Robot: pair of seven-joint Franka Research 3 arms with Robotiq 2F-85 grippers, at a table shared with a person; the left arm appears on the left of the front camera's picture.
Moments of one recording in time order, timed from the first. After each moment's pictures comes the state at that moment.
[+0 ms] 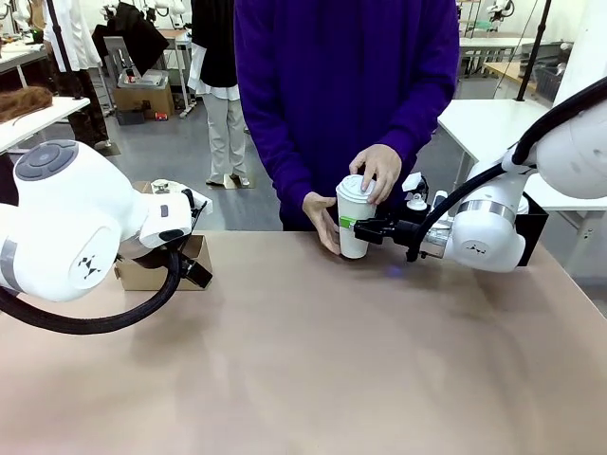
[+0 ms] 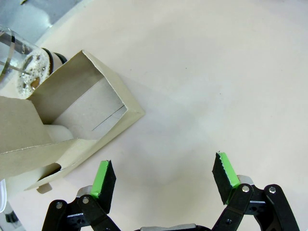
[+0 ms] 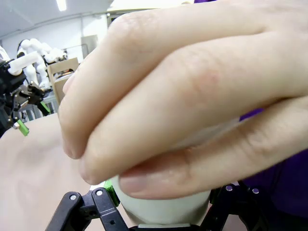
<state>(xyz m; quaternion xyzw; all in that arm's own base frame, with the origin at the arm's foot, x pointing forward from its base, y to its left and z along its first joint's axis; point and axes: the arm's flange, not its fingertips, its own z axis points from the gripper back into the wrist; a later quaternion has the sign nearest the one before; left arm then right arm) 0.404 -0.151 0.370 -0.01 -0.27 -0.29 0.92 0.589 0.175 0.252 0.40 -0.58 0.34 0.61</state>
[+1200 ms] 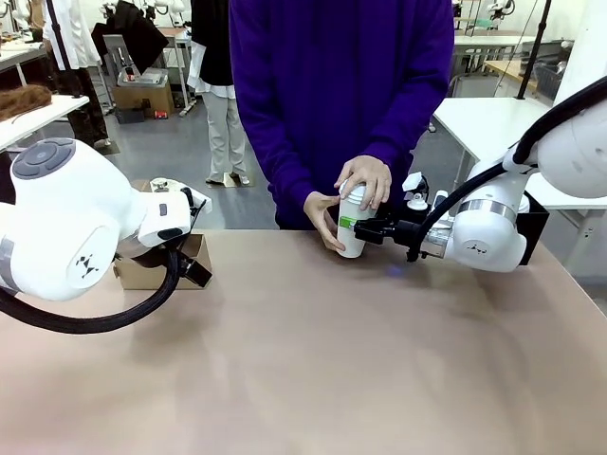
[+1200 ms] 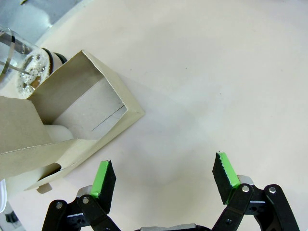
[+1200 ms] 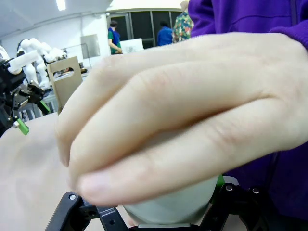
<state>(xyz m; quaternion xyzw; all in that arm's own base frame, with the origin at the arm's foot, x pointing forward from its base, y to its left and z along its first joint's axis) 0.404 -0.151 0.370 -0.01 -0.27 -0.29 0.92 0.588 0.174 0.251 0.40 -0.58 0.34 0.62</state>
